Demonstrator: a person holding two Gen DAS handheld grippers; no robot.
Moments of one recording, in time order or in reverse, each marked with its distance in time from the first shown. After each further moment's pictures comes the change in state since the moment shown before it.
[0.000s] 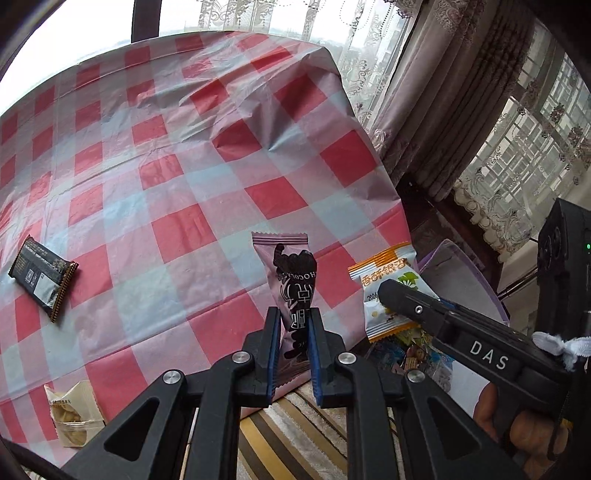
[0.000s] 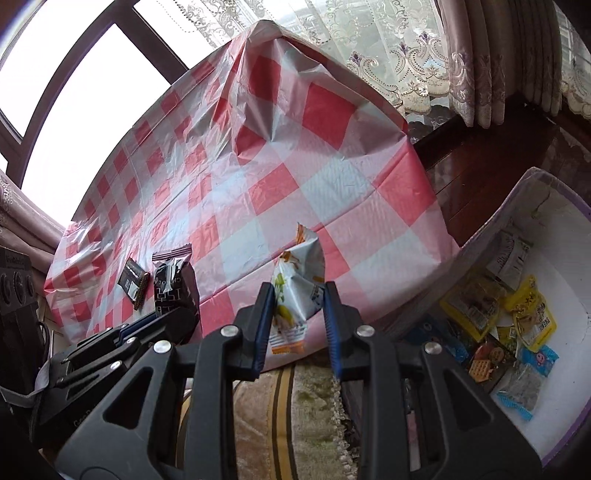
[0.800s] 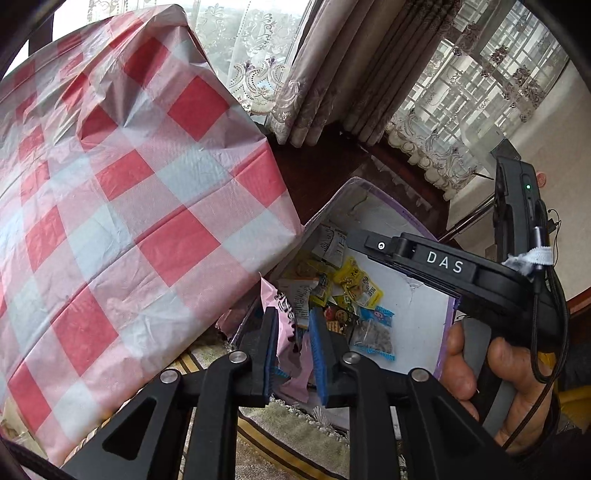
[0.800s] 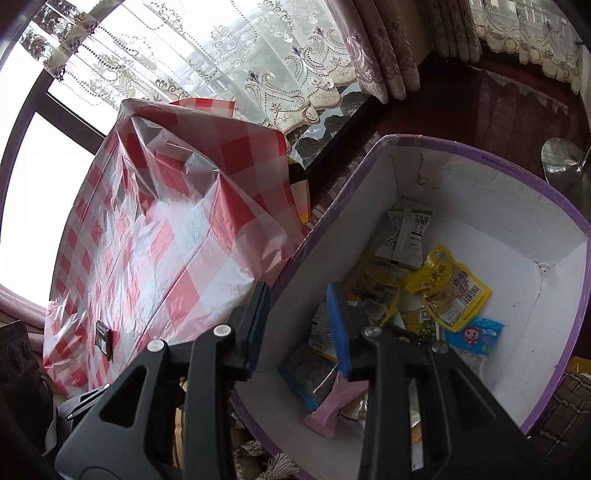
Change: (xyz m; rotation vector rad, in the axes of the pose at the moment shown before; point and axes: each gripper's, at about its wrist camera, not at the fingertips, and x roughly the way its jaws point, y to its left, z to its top) left arm 0.028 -0.093 -0.012 0.169 0.155 -0.203; right arm -0.035 -0.116 0.007 0.274 -0.039 -0.109
